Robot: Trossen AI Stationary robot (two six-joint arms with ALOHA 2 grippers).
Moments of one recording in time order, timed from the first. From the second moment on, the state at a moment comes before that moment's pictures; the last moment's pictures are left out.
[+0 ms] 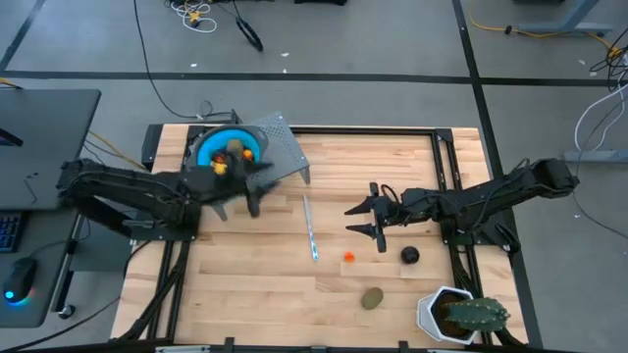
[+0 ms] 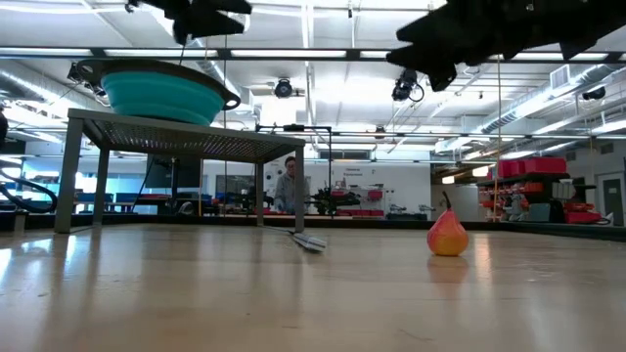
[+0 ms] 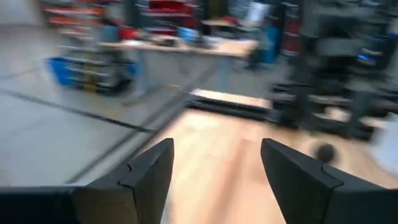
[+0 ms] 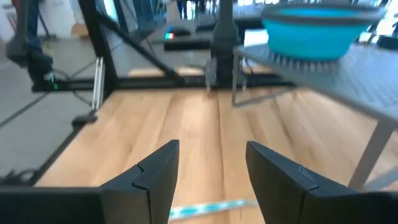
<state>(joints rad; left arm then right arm) -0.10 0.91 0.70 0.09 -0.52 -0.07 0.16 1.16 0.53 0.42 0.07 0.07</state>
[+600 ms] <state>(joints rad) -0.25 1.42 0.70 0.45 -0.45 0.00 0.34 1.41 0.53 0.36 0.11 0.22</state>
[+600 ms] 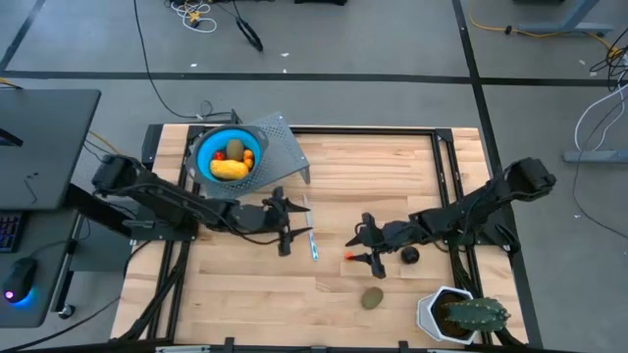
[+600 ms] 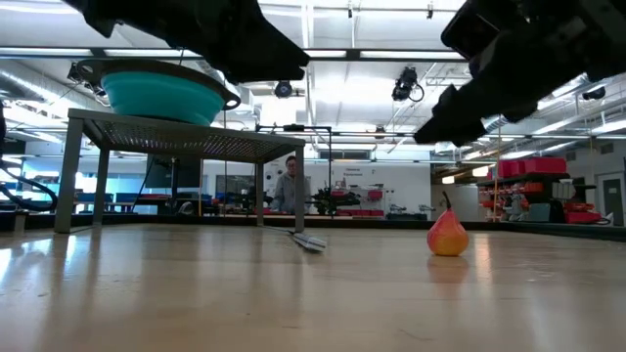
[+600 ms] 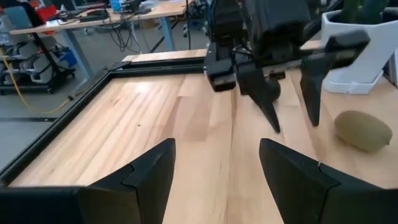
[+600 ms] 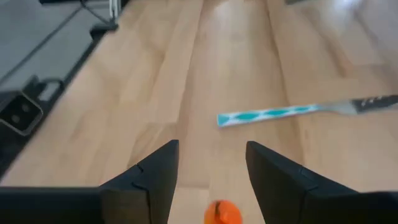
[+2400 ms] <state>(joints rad) -0.34 1.44 0.70 0.55 -0.48 0.39 0.36 1.54 0.53 0.65 0.45 0.23</state>
